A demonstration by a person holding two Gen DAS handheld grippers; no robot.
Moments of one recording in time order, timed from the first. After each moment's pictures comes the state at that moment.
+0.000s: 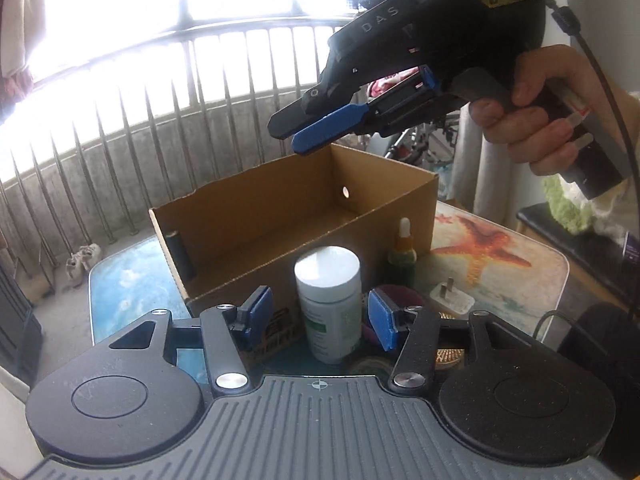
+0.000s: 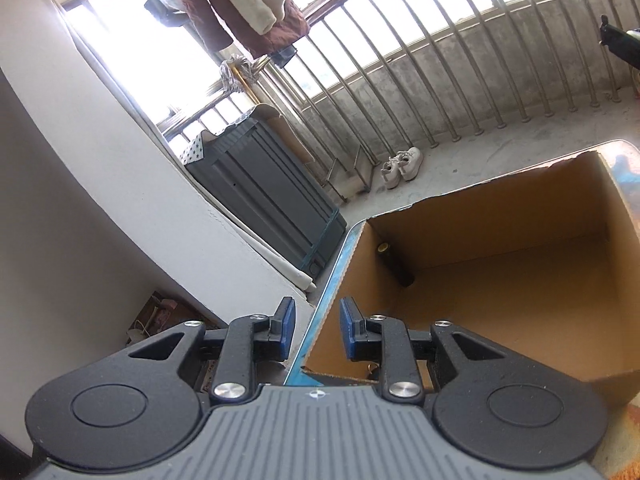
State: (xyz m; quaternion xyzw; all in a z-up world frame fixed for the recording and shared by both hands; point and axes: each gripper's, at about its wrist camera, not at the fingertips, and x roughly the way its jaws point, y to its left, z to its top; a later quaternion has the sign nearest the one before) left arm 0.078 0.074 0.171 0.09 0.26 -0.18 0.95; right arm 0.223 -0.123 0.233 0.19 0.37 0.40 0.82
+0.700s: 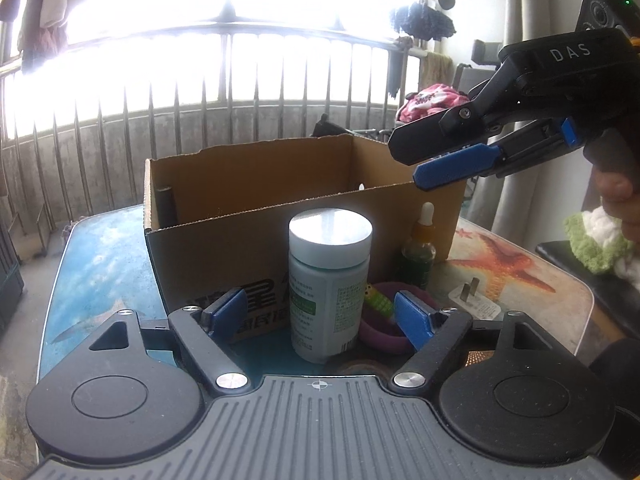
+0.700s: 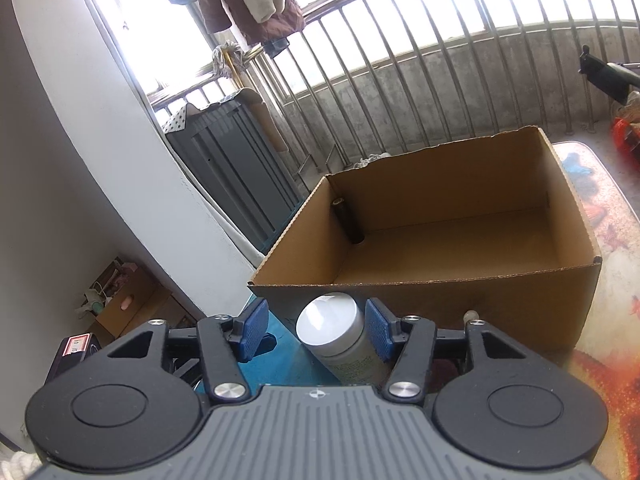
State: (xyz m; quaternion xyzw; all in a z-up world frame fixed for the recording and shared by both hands) left arm 0.083 0.070 0.112 0.01 0.23 -0.15 0.96; right arm 0.166 -0.145 0.192 0.12 0.34 0.37 0.86
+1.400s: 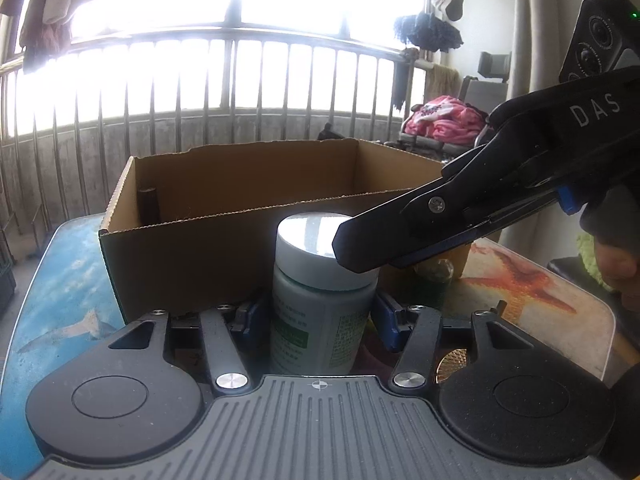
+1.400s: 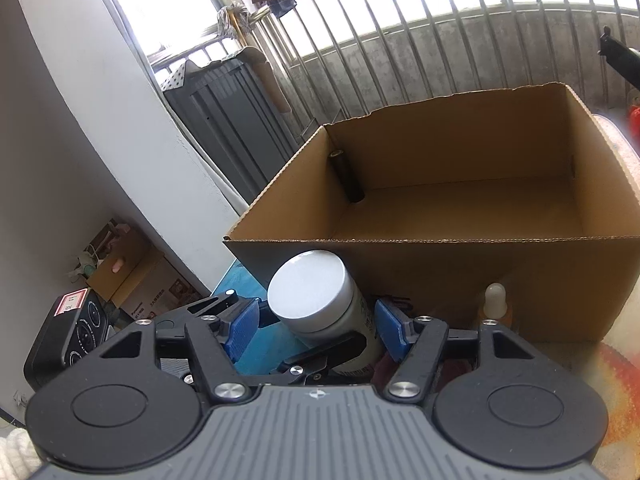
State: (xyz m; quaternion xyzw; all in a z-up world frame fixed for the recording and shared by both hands) left arm 0.107 0.064 0.095 0.00 0.21 -0.14 0.97; right arm 0.182 -0.122 0.153 0.08 0.38 0.39 0.83
